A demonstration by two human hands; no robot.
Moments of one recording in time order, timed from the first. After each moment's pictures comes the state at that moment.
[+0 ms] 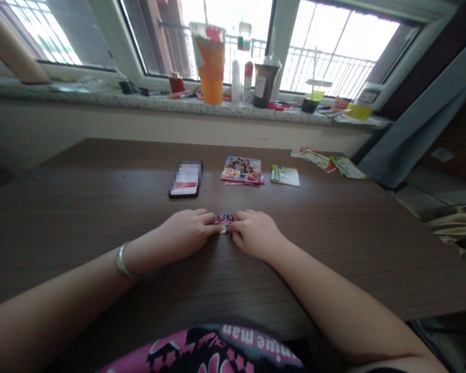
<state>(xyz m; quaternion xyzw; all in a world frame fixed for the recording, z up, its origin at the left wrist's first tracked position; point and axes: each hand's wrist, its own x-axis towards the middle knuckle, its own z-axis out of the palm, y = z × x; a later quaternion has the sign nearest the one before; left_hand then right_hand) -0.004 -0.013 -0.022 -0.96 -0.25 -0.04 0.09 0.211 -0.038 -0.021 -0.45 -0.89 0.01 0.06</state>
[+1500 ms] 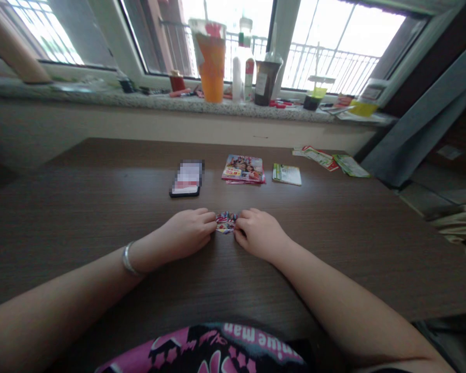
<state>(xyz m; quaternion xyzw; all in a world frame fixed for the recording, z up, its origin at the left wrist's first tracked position) -0.003 -0.010 -0.036 -0.96 -0.27 -0.06 0.06 0.215 -0.038 -0.026 -0.46 -0.89 0.00 0.06</state>
